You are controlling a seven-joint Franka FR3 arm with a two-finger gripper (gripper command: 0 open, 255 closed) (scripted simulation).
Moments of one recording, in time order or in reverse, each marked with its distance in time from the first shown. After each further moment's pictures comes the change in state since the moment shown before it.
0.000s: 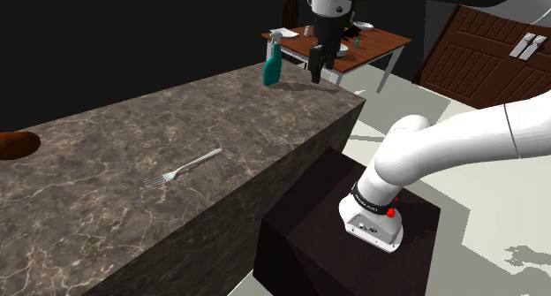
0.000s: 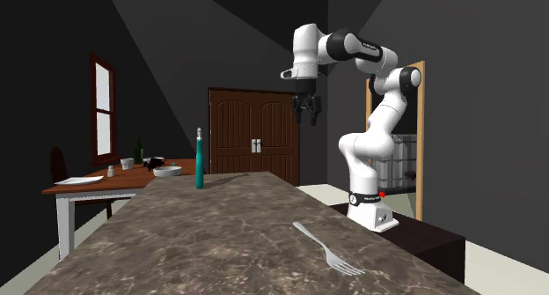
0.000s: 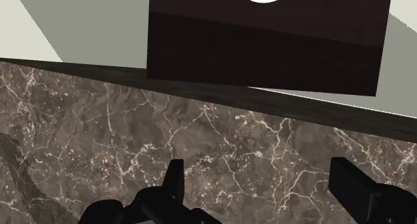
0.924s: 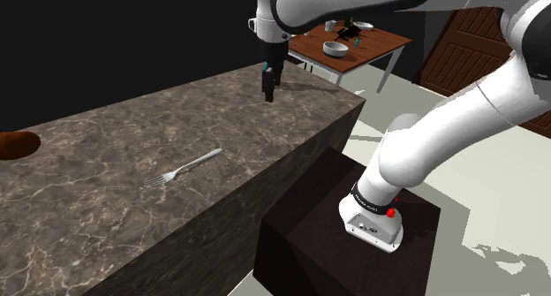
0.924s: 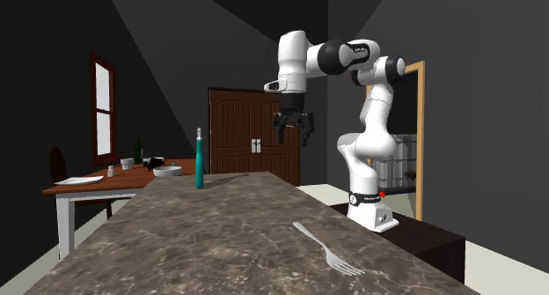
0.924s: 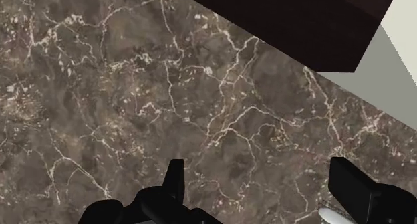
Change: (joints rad) arm 0.125 0.322 0.043 0.041 0.054 0.317 -0.158
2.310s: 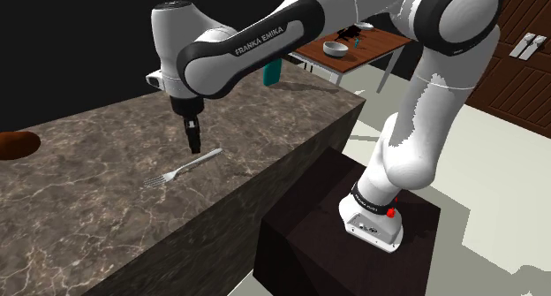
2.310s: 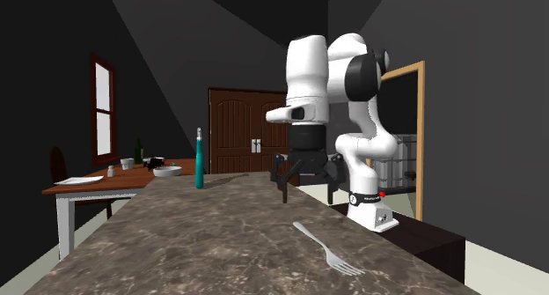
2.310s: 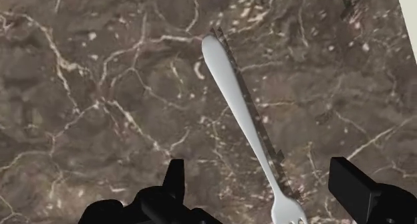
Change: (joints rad) arm 0.190 0.559 0.164 0.290 0.022 0.331 -0.246
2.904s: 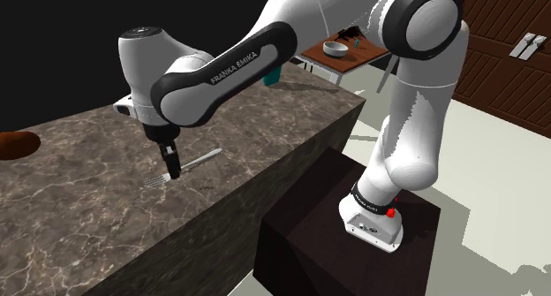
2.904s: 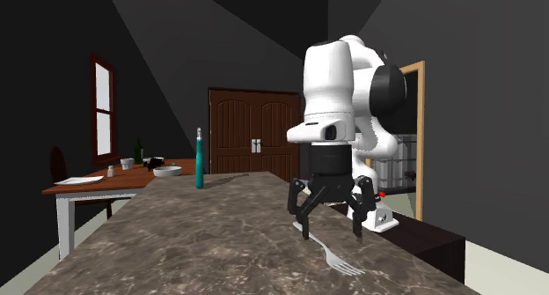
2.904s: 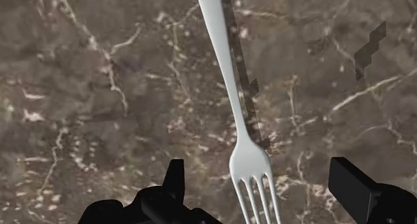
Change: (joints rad) arm 0.063 0.172 0.051 0.116 -0.038 0.069 -0.058
